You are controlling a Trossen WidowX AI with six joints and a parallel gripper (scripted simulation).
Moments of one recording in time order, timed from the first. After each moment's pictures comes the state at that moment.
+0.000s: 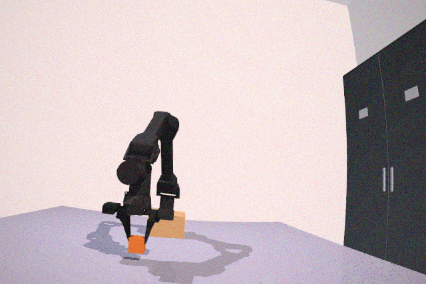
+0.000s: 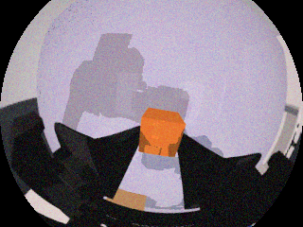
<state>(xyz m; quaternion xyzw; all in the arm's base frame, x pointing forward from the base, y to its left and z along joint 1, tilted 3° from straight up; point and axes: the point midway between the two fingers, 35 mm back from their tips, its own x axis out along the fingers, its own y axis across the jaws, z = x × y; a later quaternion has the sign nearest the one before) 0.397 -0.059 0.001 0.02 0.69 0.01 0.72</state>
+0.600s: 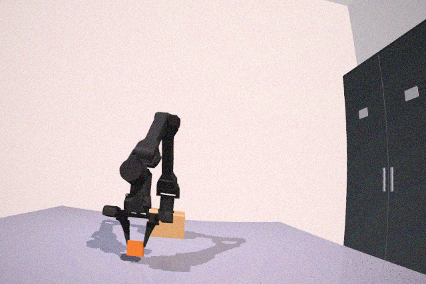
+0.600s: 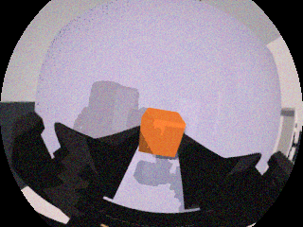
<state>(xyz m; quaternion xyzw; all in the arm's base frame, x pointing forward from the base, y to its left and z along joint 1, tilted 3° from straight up) 0.399 -0.061 -0.008 0.02 0.61 0.01 0.79</state>
